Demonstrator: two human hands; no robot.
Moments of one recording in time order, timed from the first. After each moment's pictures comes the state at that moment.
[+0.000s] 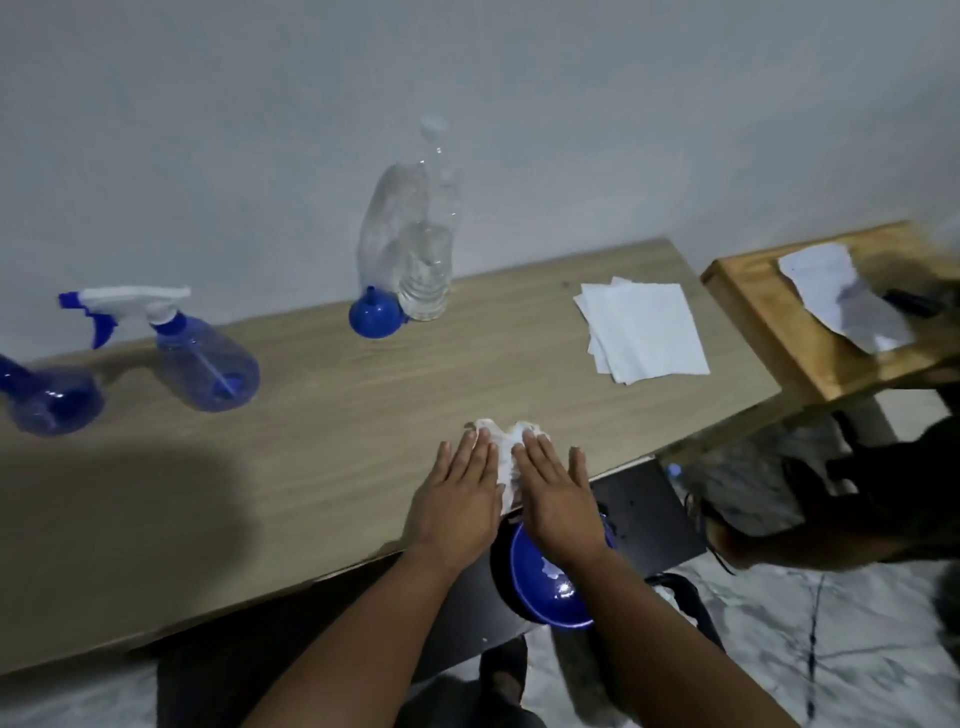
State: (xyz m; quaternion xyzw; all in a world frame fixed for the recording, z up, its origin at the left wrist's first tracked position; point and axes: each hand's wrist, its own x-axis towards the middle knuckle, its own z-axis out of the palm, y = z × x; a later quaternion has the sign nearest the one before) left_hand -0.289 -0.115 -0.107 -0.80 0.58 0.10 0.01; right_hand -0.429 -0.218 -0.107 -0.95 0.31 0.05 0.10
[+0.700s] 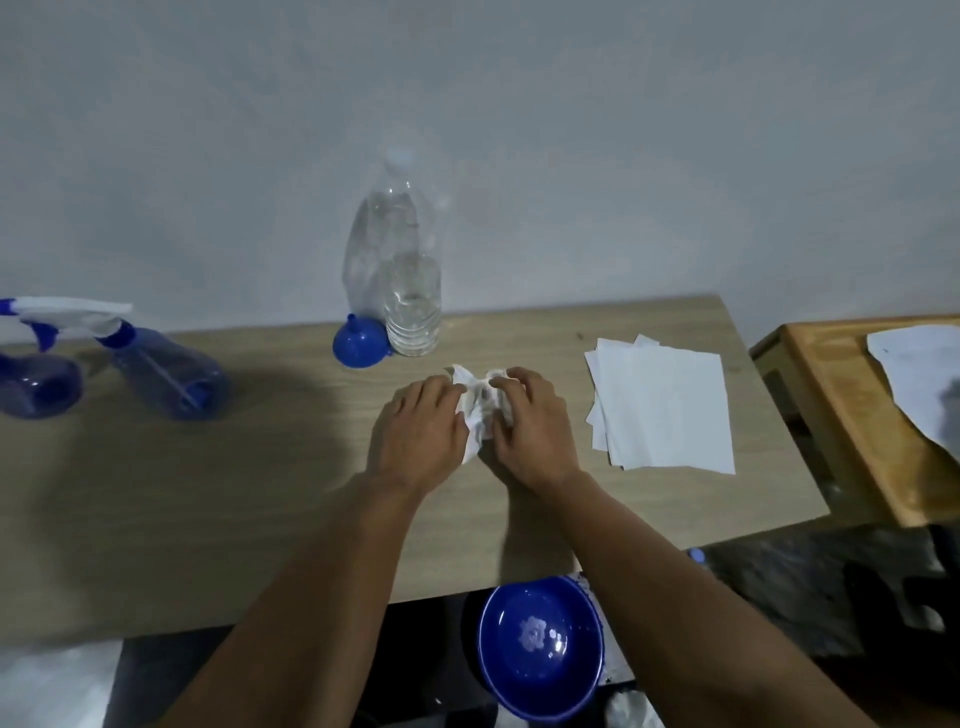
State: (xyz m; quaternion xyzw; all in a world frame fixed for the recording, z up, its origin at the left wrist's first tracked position) left_hand -0.207 -0.245 -0.085 -0.88 0.46 -0.01 -0.11; right_hand -0.324 -0.381 -0.084 -0.93 0.24 -0.16 0.23
